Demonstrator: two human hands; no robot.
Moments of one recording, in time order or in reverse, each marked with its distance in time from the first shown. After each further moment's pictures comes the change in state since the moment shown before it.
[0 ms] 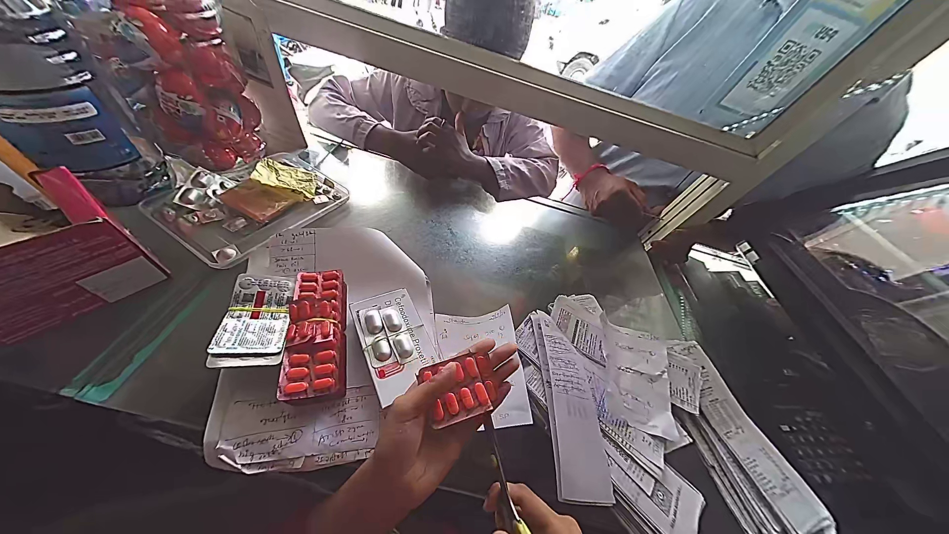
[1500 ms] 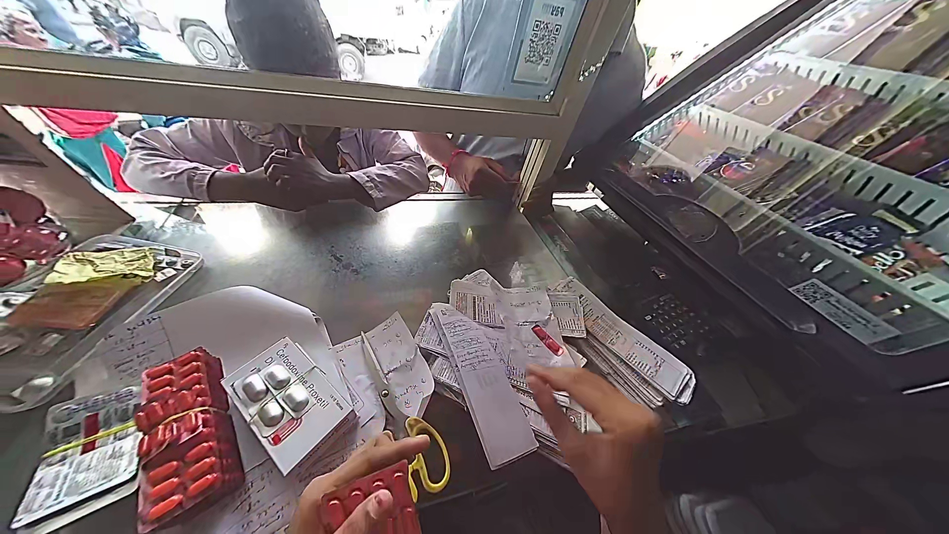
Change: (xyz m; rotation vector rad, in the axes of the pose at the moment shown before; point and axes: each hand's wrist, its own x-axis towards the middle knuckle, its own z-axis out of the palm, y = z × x) left_hand -0.038 0.009 0.015 1.066 -0.297 0.074; right_hand 0.020 -0.037 -0.079 -0.899 0.815 -0.369
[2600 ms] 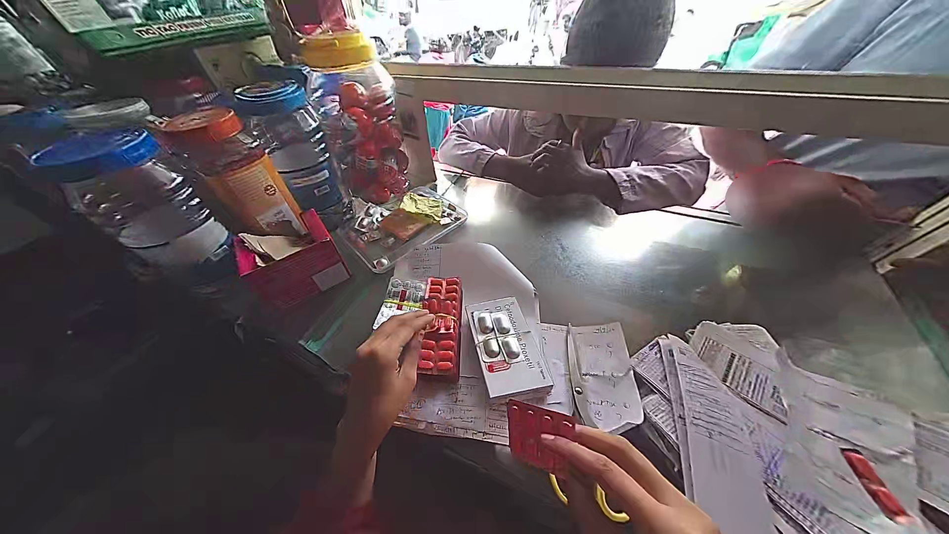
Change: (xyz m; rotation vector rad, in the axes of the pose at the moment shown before) left_hand -0.045 0.045 -0.104 1.569 0.798 0.195; right_hand -0.016 -0.084 0.070 0.690 -0.441 -0.205
